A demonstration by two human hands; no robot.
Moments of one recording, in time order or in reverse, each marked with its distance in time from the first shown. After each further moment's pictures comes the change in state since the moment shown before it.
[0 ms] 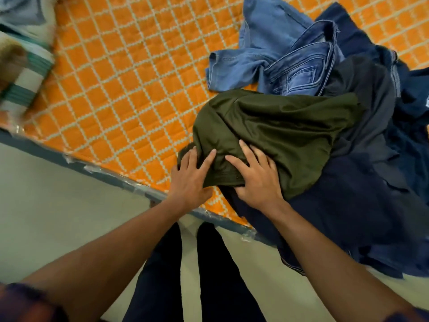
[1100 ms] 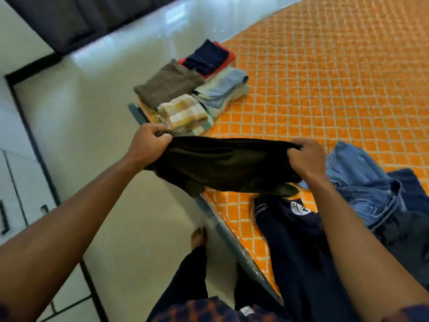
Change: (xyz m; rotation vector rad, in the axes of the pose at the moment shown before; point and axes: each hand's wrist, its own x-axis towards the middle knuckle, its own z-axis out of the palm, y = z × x) left_hand -0.205 -0.199 -0.309 -0.770 0.745 -0.569; right_hand 0.170 -0.158 -0.239 0.633 0.085 0.031
